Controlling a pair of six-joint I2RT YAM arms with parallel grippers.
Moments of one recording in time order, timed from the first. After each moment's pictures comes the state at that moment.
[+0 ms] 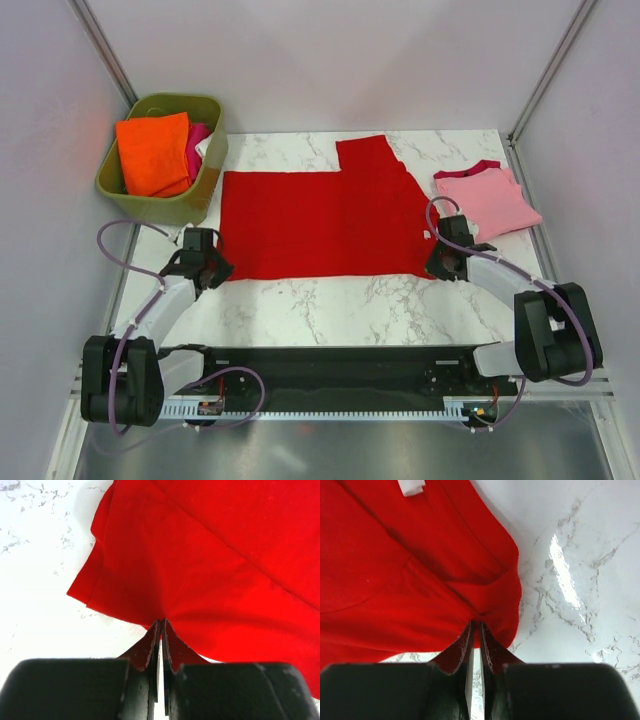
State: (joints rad) left arm -0.07 1.12 0.54 -0.34 -0.11 -0.75; right arm 0.19 1.37 0.64 -0.32 0.11 0.66
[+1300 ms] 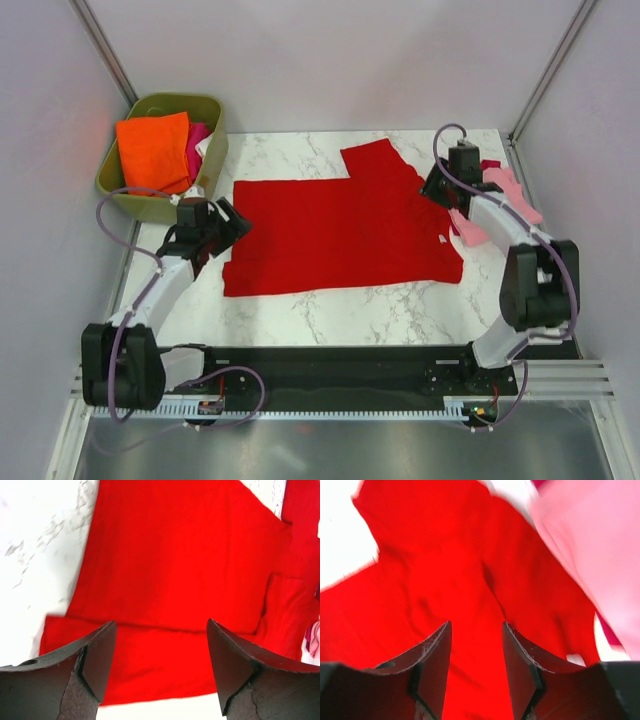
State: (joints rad) left arm -0.07 1.17 0.71 -0.21 0.09 -0.68; right arm 0.09 1.60 1.13 -0.27 0.01 0.56
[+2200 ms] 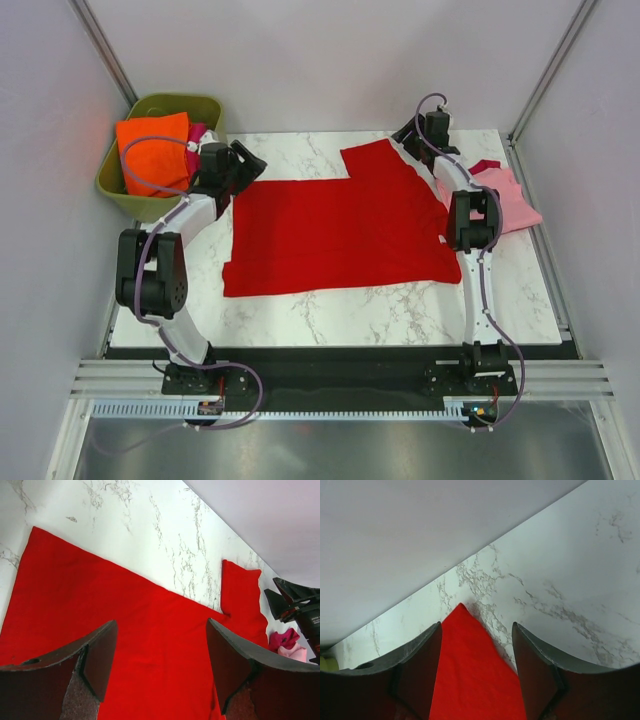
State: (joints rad) left arm -0.12 1.75 1.20 0.09 0.03 -0.77; right arm 0.06 2.72 2.36 -0.10 -0.12 0.75
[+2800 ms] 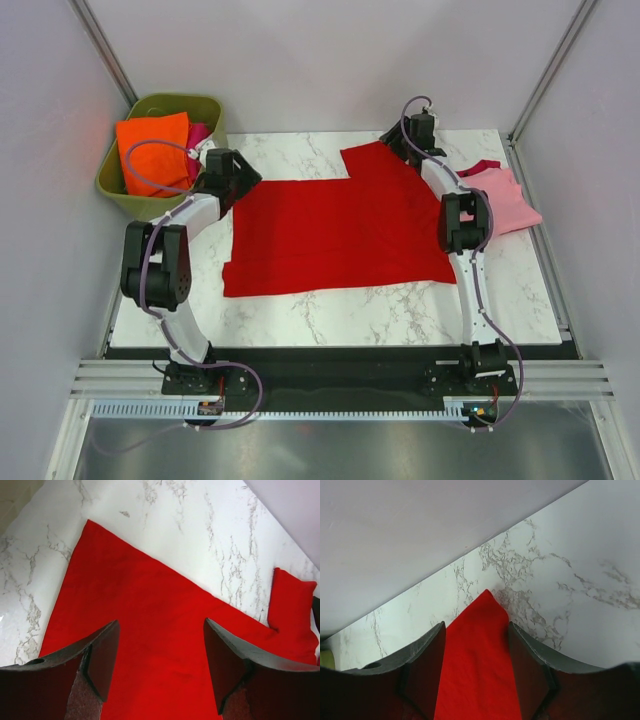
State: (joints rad) left arm -0.12 1.81 1.20 0.04 -0.09 -0.73; right arm 0.12 2.77 2.40 -0.08 -0.10 0.77
